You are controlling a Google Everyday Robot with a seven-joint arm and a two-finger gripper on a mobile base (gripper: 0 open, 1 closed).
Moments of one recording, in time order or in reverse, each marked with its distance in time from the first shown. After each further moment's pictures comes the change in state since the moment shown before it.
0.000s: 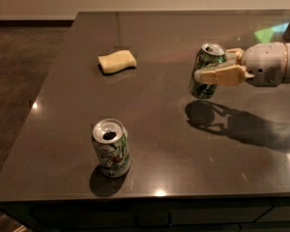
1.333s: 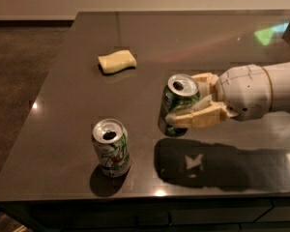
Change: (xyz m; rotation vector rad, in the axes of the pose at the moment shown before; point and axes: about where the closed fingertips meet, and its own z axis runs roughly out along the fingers) arm -0.006 0.144 0.033 -0.280 -0.024 -0.208
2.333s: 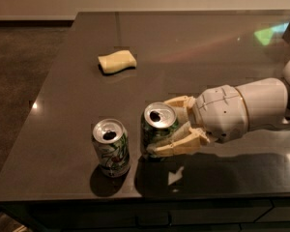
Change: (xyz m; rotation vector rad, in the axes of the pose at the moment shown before) arm 0.014 0.048 0.044 -0.126 0.025 -0.072
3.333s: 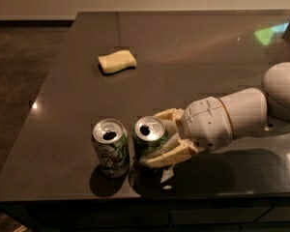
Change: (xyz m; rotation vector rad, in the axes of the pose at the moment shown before) arm 0.026 0.007 0.024 -0.047 0.043 0.029
